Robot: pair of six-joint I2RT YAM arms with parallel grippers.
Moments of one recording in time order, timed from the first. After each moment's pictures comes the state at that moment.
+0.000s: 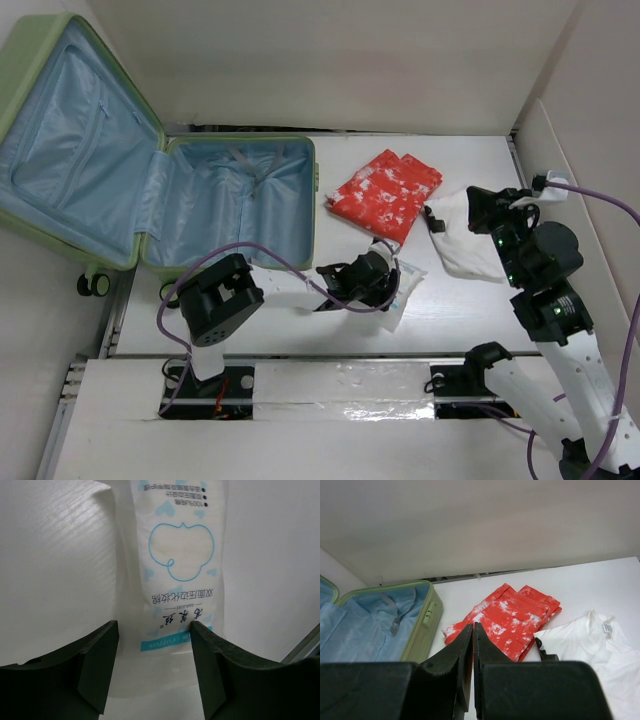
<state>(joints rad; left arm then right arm) -1.14 1.80 1.00 0.03 -0.14 -0.54 0.34 0.64 0.93 -0.20 0.20 0.29</state>
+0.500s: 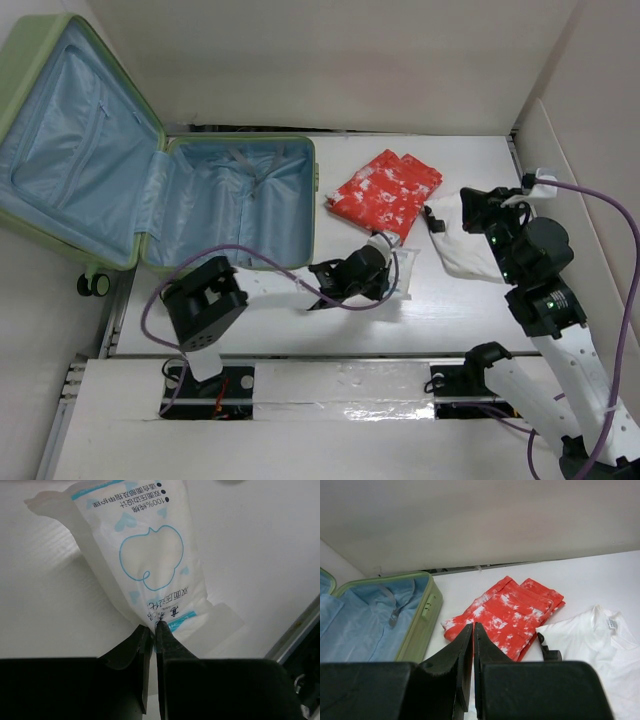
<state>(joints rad) -1.12 1.78 1.02 0.09 -0.12 -0.51 0.34 0.66 0.91 -0.18 0.17 0.29</state>
